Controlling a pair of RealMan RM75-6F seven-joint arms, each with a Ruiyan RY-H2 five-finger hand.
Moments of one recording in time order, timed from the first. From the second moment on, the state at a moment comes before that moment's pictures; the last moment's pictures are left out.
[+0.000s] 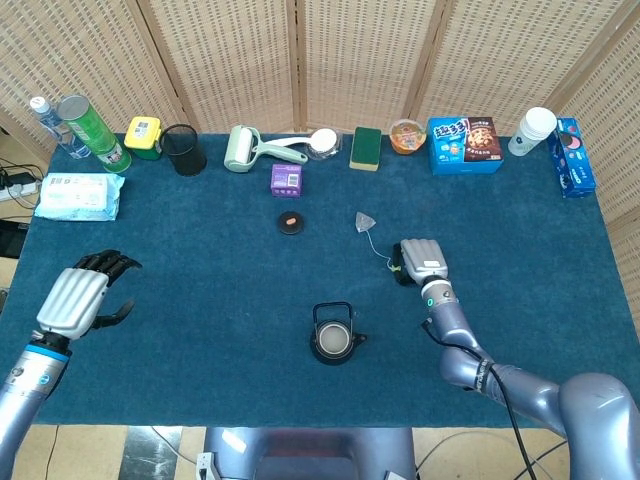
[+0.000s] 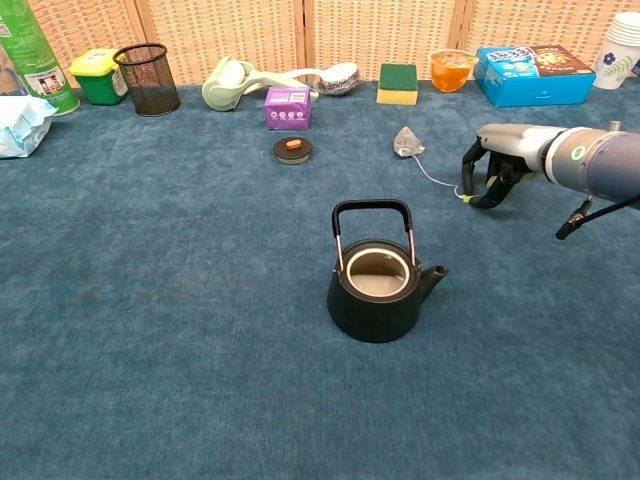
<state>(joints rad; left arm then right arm) -0.38 -1.07 -0.08 -1.74 1.41 1.21 0.08 0.88 -1.68 0.22 -1.08 -0.67 0.73 -0.41</state>
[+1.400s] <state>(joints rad) -0.38 -1.07 -0.08 -1.74 1.42 1.21 0.08 0.89 -1.70 0.24 -1.05 -0.64 0.73 -0.43</state>
